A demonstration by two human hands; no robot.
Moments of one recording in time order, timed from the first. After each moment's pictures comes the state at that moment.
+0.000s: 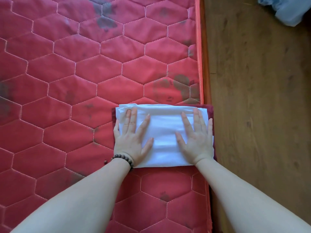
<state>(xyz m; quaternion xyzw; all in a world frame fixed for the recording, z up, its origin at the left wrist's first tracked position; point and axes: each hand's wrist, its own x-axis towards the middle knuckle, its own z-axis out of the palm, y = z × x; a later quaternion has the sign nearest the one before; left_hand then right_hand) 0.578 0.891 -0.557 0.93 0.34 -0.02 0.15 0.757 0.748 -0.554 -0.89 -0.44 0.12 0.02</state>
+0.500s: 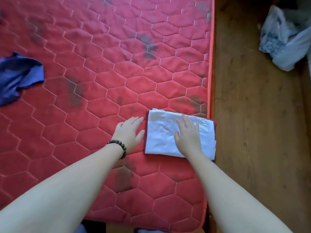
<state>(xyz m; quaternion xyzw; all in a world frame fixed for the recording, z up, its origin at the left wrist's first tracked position) 0.487 0.941 -0.409 0.87 0.42 -0.08 0.25 0.676 0.812 -0.404 -0.85 -0.47 0.21 0.05</state>
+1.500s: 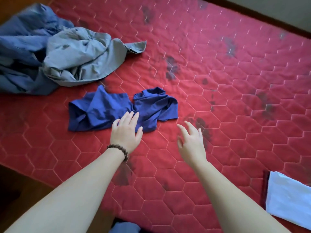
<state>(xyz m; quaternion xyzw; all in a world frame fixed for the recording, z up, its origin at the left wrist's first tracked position) 0.006 1.325 -0.309 0.80 0.57 0.02 0.17 0.218 1.229 -0.307 -0.79 -0.57 0.19 0.12</state>
